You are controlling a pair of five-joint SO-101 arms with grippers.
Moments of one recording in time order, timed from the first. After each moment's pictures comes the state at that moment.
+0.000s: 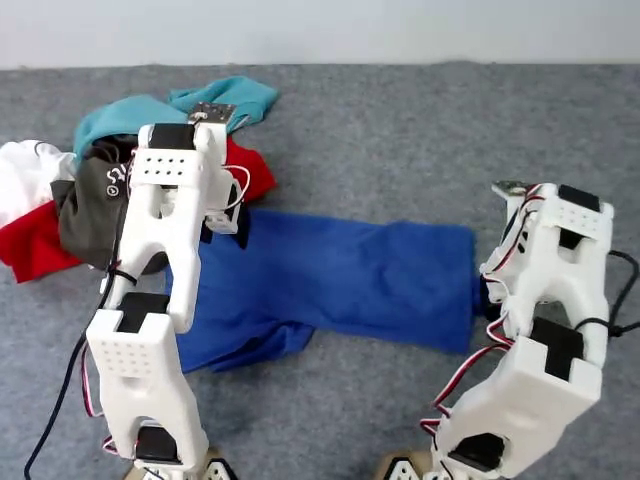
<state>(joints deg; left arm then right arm) -0.5 29.7 -23.8 99.0 3.6 20.8 17.0 4.7 88.5 27.9</state>
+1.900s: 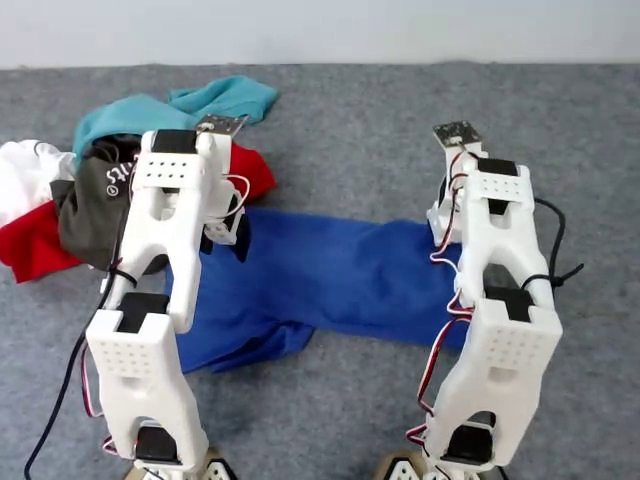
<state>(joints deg) -0.5 29.7 -20.3 99.0 -0.1 5.5 32.0 -10.9 68.2 19.3</state>
